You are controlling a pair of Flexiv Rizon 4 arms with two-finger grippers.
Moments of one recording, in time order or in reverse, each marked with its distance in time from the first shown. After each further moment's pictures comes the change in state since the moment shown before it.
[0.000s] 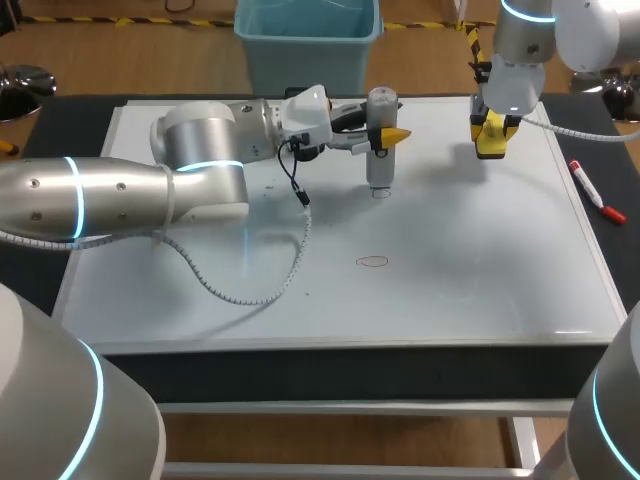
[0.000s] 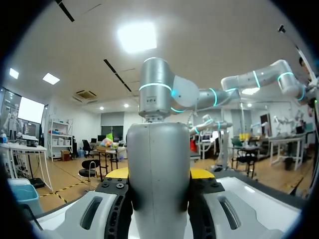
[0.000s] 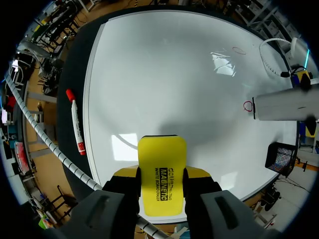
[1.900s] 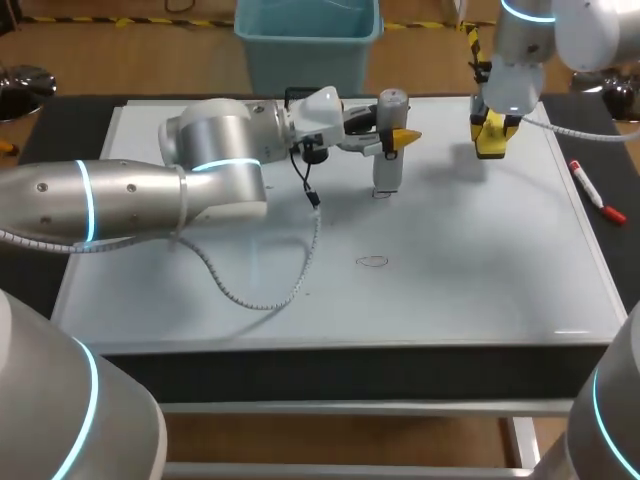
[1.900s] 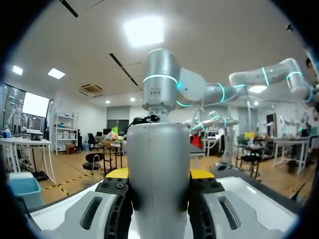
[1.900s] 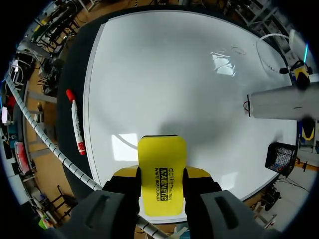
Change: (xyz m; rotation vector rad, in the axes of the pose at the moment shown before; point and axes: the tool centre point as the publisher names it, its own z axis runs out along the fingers) left arm 0.001 0.014 0.017 -0.045 -0.054 -0.036; right arm 0.000 0.000 0.000 0.000 0.000 0.000
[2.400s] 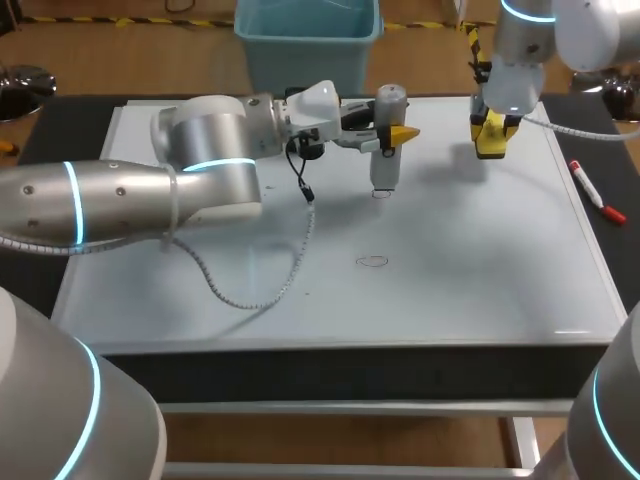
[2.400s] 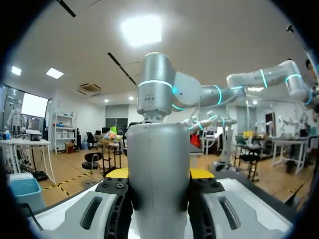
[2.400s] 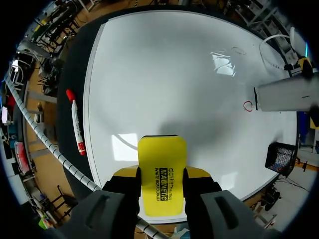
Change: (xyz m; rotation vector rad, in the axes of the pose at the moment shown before) left arm 0.010 -0.017 -0.003 -0.018 0.004 -0.005; right arm 0.000 0.000 0.000 0.000 0.000 0.000
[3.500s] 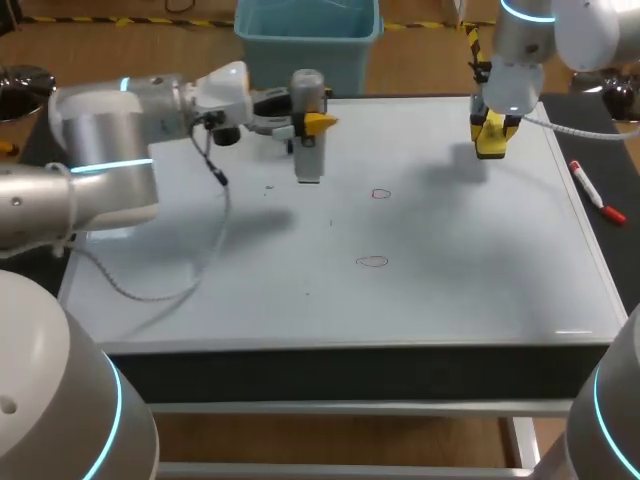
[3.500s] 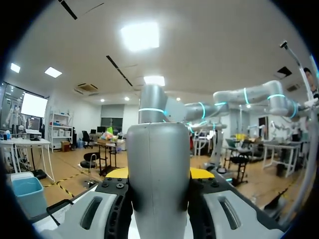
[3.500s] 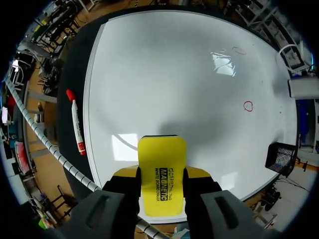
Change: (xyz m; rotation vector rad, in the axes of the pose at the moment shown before) left arm 0.011 -0.059 -0.122 -0.010 0.060 -0.028; right arm 0.000 0.000 0.000 -0.001 0.001 0.000
